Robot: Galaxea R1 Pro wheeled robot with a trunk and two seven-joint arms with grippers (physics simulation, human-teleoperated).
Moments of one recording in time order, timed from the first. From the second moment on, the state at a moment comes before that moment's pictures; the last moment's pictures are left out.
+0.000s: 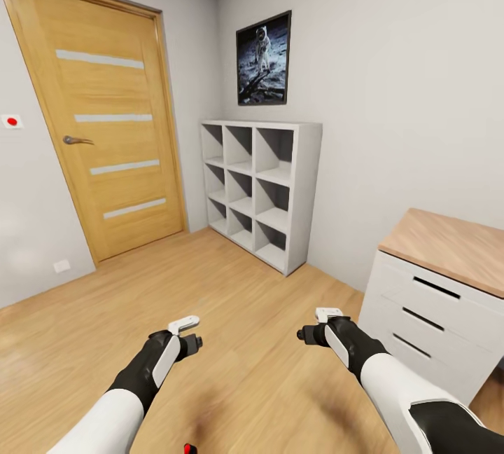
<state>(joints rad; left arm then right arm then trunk) -0.64 -0.09 0.07 -0.60 0.29 0.55 0.25 -0.82 0.03 0.08 -0.31 -0.10 0.47 0.02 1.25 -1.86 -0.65</state>
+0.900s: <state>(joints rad) -0.64 -0.09 0.06 -0.61 0.31 0.55 0.45 -0.82 0.03 0.08 -0.31 -0.10 0.46 0.02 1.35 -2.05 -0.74</state>
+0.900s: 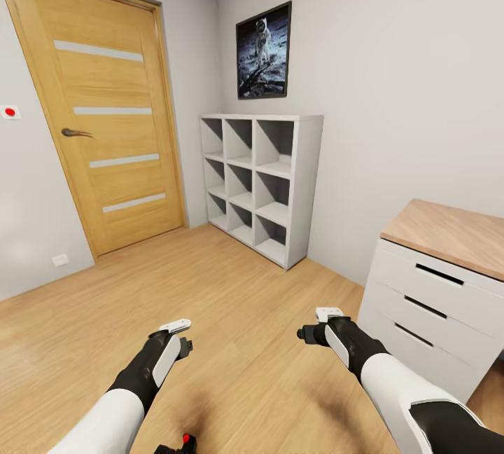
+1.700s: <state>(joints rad) -0.64 -0.09 0.06 -0.60 0.31 0.55 0.45 -0.82 0.03 0.08 -0.30 -0.10 0.45 0.02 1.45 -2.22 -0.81</state>
